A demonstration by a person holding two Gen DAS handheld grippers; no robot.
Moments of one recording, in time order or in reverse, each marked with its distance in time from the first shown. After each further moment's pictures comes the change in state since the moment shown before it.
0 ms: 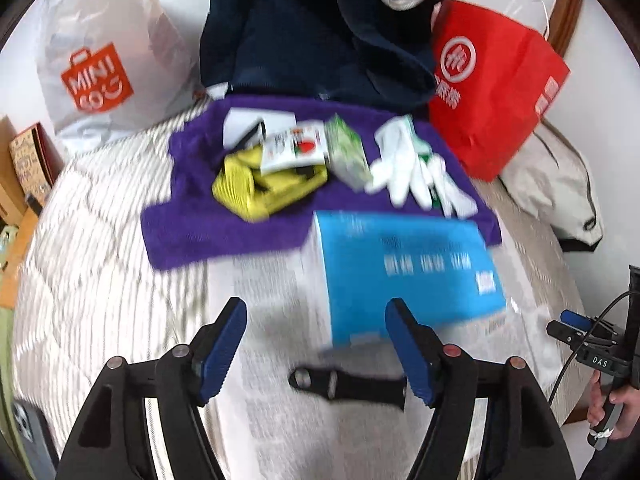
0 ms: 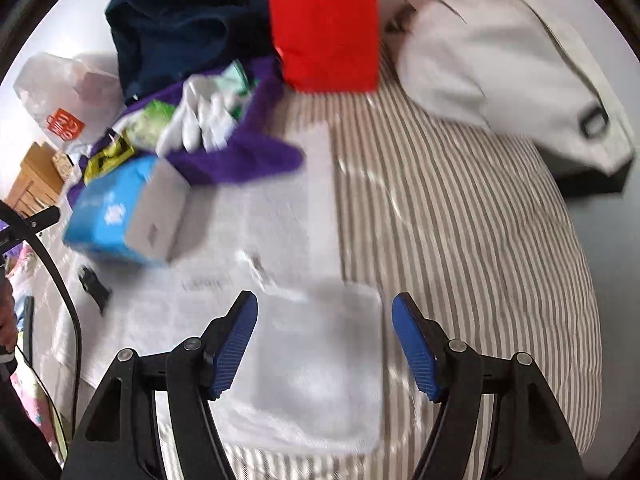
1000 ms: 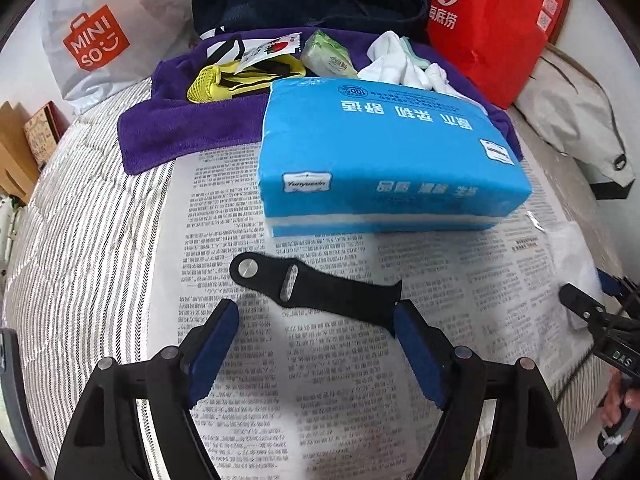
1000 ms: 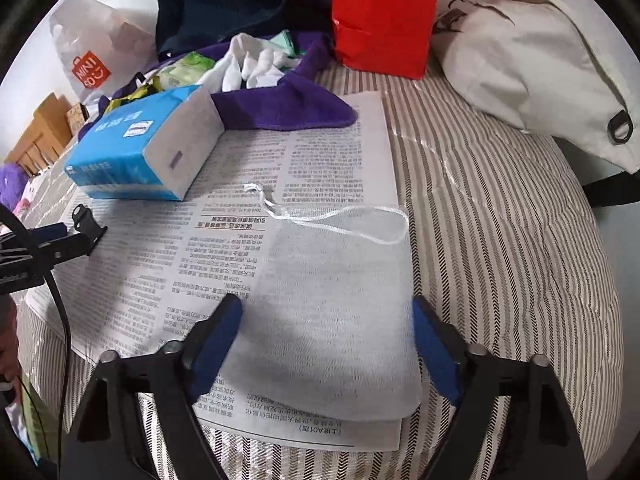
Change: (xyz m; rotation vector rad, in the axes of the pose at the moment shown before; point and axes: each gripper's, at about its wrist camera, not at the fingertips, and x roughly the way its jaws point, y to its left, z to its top) left arm 0.033 -0.044 -0.061 0.015 0.089 0.136; right arm 0.022 0.036 -0.033 -0.142 -0.058 -0.001
